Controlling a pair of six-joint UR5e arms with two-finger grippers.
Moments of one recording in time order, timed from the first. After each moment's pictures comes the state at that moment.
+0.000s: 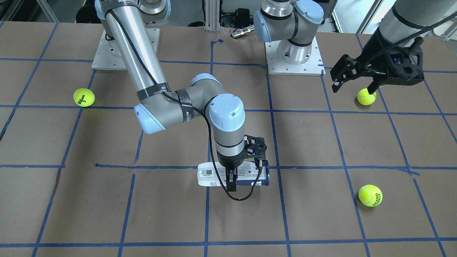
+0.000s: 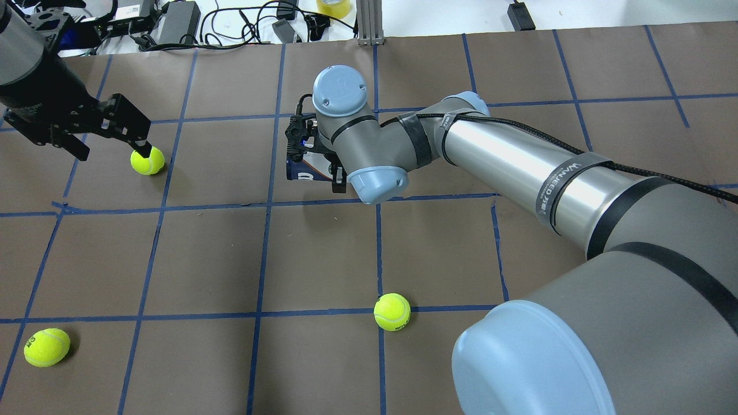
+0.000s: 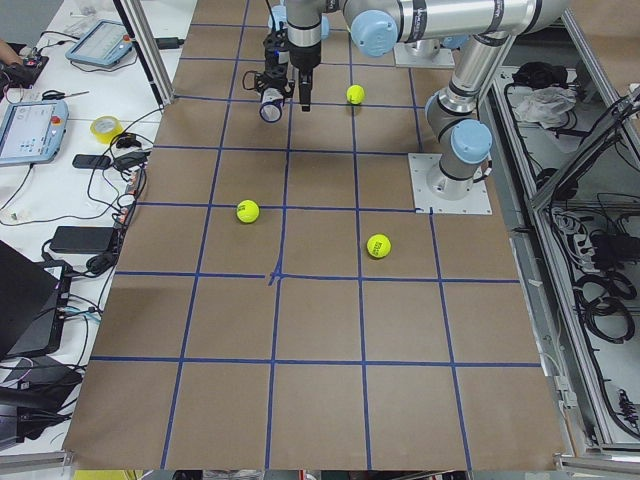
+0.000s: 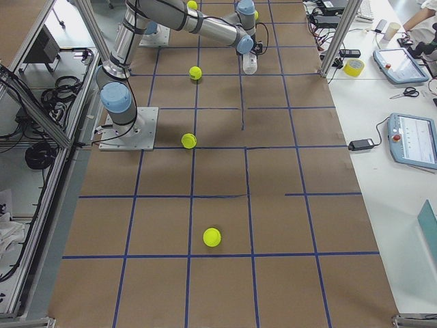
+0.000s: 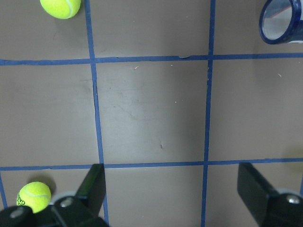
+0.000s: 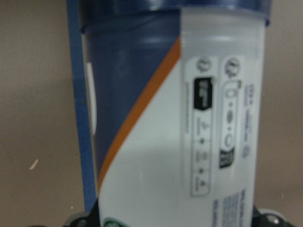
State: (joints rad) left arm -1.33 -1.51 -1.62 -1.61 1.56 0.25; right arm 2.03 -0.92 1.49 -2.37 -1.54 -1.06
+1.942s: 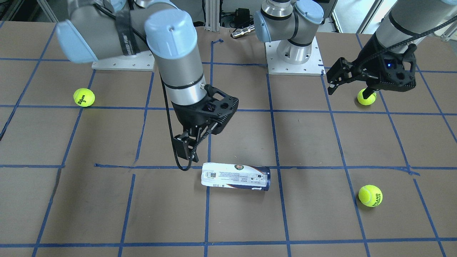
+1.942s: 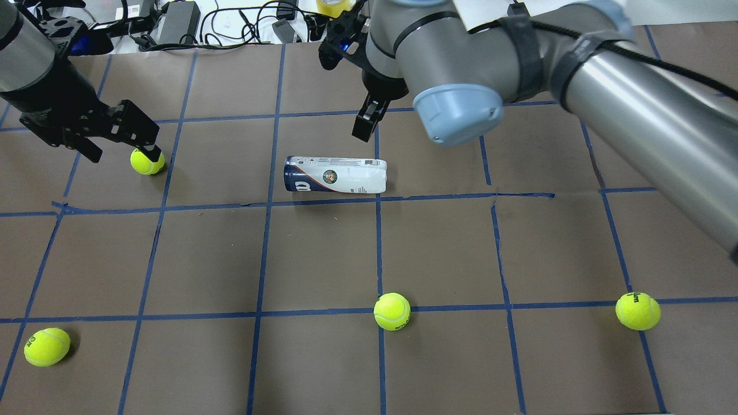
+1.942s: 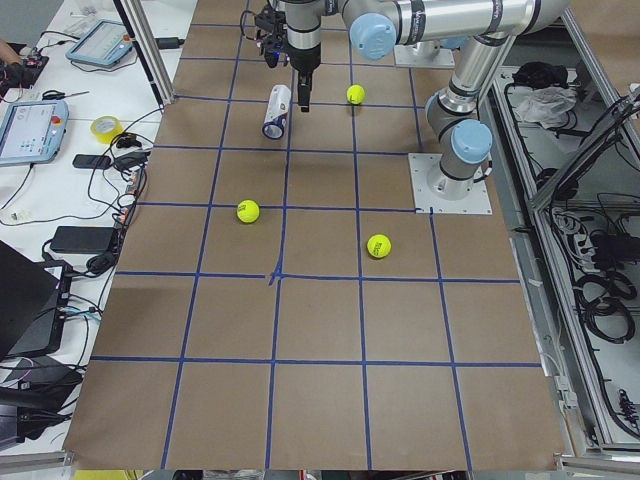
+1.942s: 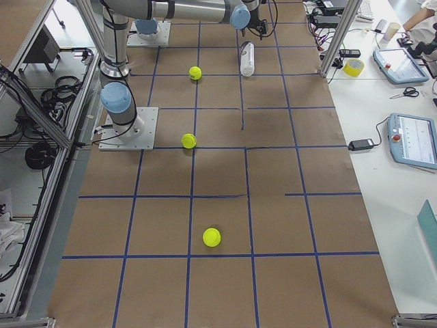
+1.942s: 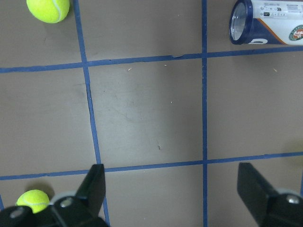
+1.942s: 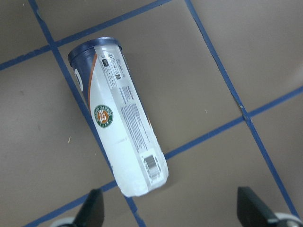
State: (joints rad) left arm -1.33 -1.52 -1.64 -1.59 1.51 0.32; right arm 1.86 -1.31 1.50 -2.00 -1.46 -0.72
